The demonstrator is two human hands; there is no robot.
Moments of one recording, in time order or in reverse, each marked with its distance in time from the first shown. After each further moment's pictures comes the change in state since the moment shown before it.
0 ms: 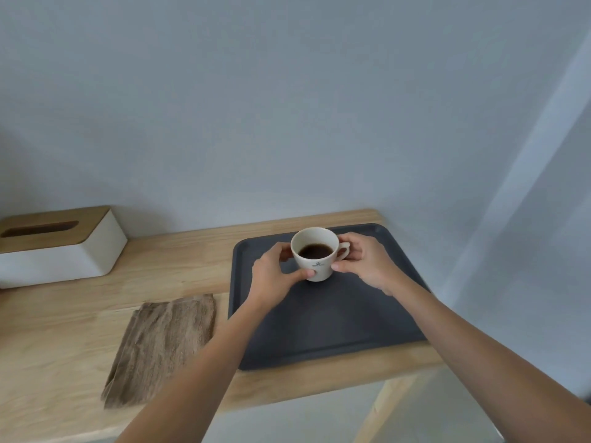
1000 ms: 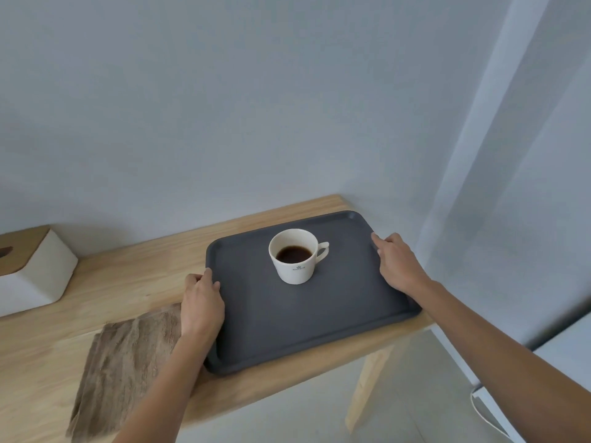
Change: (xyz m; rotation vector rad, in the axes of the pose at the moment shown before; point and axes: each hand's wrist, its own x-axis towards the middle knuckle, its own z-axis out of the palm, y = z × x) left_hand -0.024 -0.048 -0.033 0.548 0.145 -0.156; right_hand -0.047 0.072 -0.064 -0.738 0.251 0.203
